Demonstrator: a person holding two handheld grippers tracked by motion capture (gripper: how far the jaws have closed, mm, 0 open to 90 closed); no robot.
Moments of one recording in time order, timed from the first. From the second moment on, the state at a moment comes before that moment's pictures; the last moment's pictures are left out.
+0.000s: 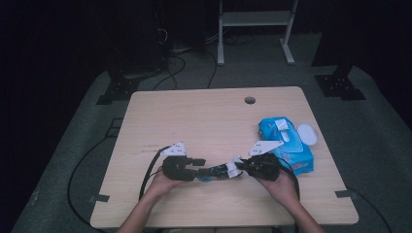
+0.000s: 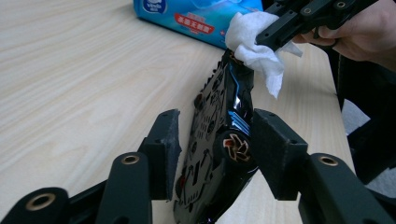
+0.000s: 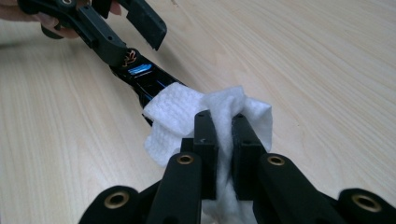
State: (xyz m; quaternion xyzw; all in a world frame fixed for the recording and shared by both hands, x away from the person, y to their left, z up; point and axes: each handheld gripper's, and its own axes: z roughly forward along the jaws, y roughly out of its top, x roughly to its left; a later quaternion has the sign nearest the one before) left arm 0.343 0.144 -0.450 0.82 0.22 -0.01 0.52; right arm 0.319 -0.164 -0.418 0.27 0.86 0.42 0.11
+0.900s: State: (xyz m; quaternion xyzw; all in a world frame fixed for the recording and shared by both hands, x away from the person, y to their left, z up) left arm 0.331 0.127 -0.460 0.88 0.17 0.04 0.45; right arm 0.304 -0.158 -0.426 0.26 0.88 0.40 0.11
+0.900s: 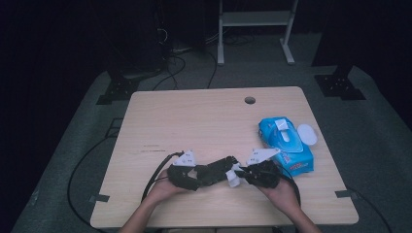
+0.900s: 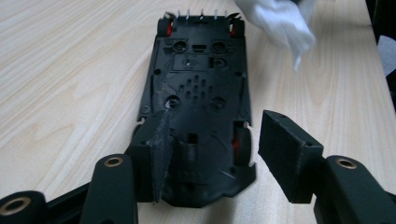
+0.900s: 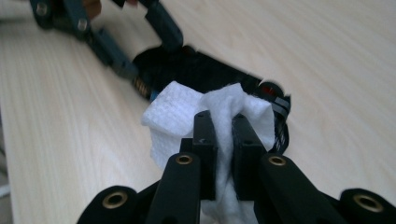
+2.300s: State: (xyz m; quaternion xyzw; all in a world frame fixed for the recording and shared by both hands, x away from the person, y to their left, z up) left arm 0.324 0.119 -0.477 0.90 0.15 0.12 0.40; right arm 0.325 -0.093 -0.445 0.23 0.88 0.41 0.06
